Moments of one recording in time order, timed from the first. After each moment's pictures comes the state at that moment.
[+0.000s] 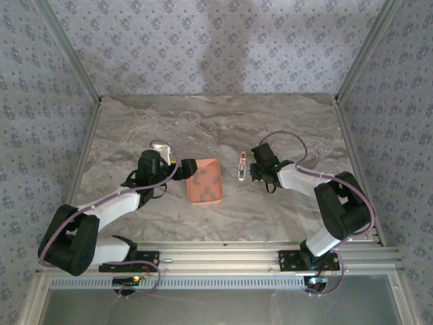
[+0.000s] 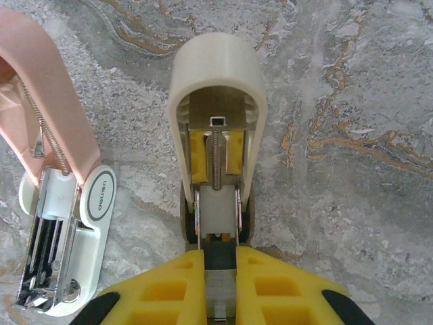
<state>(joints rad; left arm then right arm) -0.43 1.27 0.51 0.28 0.27 -0.55 0.50 1.58 0.81 -0.23 0.20 0.38</state>
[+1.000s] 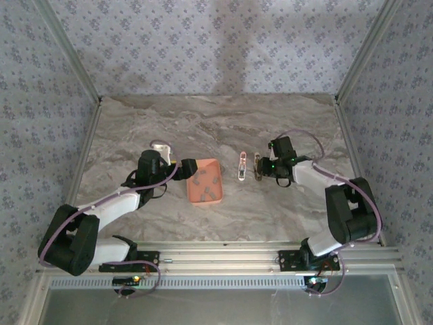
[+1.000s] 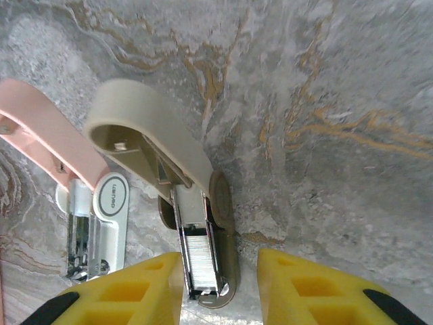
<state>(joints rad) -0.43 1.27 0.51 0.28 0.27 -0.55 0.30 1.53 0.81 -0.28 -0.13 0.42</state>
